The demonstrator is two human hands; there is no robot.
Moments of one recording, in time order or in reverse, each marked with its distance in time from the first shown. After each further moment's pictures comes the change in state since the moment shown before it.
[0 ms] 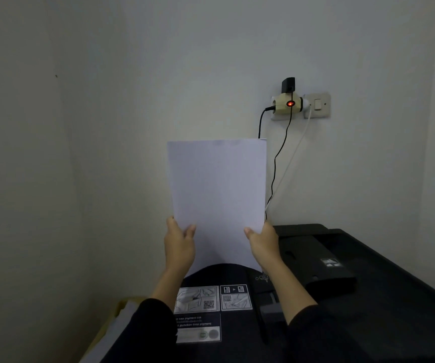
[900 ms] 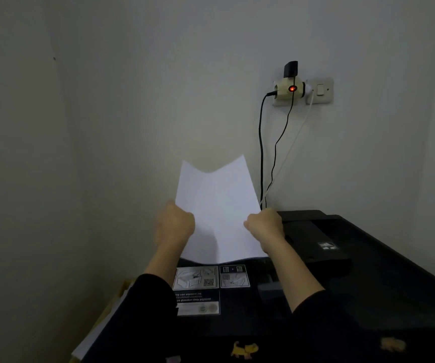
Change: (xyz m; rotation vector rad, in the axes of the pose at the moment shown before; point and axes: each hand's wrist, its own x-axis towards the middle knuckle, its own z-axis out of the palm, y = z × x) left_hand -0.004 0.034 -0.022 0.478 -0.054 -0.207; right_hand -0.015 -0.025 -0.007 -0.261 0.001 0.214
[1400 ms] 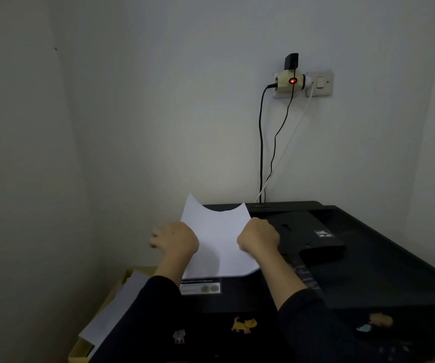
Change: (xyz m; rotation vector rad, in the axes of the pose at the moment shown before) left_hand -0.030 -0.030 0.015 0.685 -0.198 -0.056; right_hand -0.037 0.016 0.009 -0.714 -0.076 -0.020
